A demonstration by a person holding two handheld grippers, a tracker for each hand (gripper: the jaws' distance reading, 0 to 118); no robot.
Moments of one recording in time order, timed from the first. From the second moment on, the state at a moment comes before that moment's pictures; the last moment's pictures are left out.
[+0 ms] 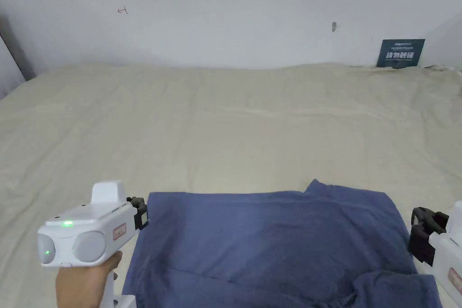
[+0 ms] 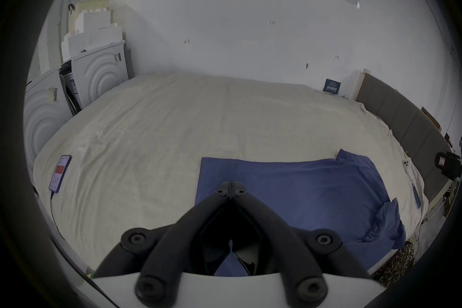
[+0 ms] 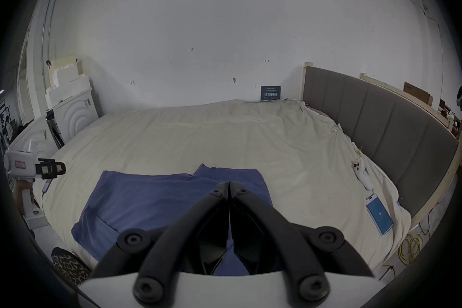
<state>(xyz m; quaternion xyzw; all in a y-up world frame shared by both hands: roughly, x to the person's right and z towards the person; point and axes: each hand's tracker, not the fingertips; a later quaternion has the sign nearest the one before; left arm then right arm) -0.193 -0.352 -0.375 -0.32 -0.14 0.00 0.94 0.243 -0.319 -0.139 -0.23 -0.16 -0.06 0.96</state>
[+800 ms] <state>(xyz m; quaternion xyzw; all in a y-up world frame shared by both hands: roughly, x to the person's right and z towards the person) -0.153 -0.477 -0.588 -0.51 -0.13 -0.08 0.85 0.278 -0.372 -0.227 -0.32 -0.18 -0.06 0.93</state>
